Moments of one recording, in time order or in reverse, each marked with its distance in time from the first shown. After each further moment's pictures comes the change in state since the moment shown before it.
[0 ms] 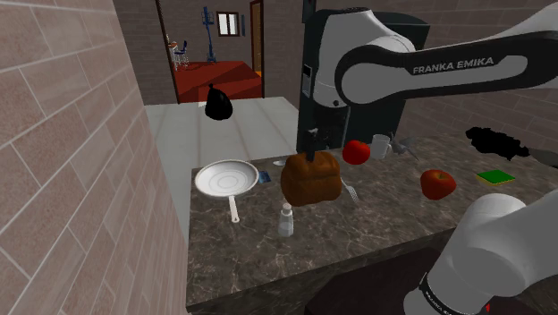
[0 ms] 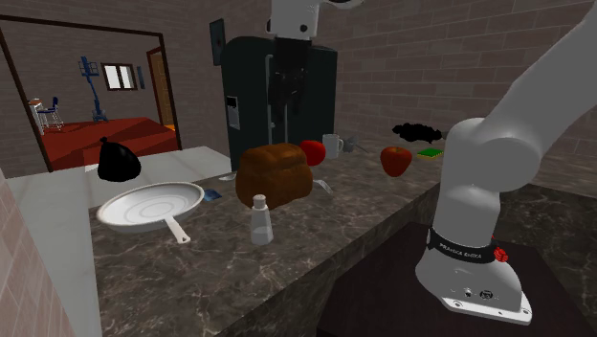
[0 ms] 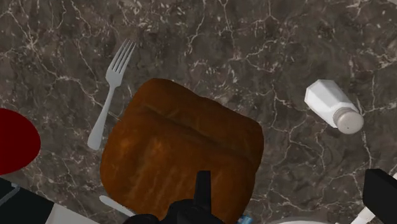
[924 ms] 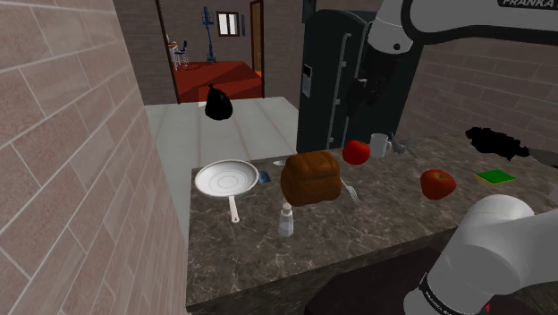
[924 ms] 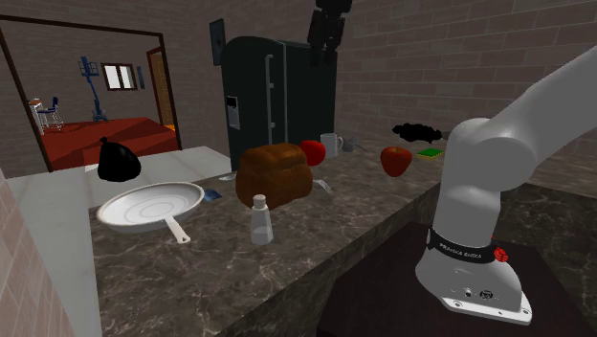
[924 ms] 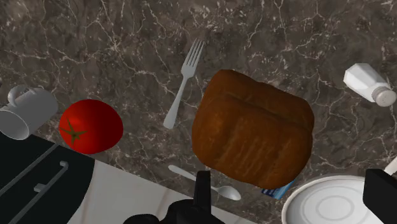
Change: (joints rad) arm -0.057 -0.201 -0.152 0.123 -0.068 -0.209 -0.146
